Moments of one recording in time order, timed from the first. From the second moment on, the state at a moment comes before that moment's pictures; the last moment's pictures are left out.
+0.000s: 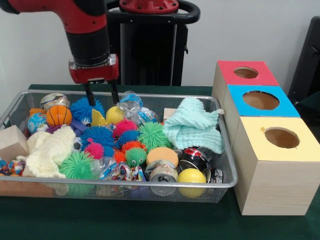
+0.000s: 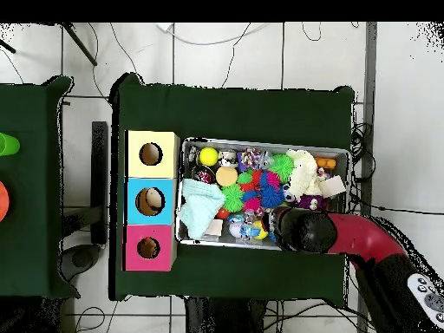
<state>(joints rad) -0.88 -0.65 0.45 1.84 -0.51 0.60 1.55</state>
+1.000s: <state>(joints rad) -0.90 -0.59 0.49 1.82 -0.58 0.60 1.55</state>
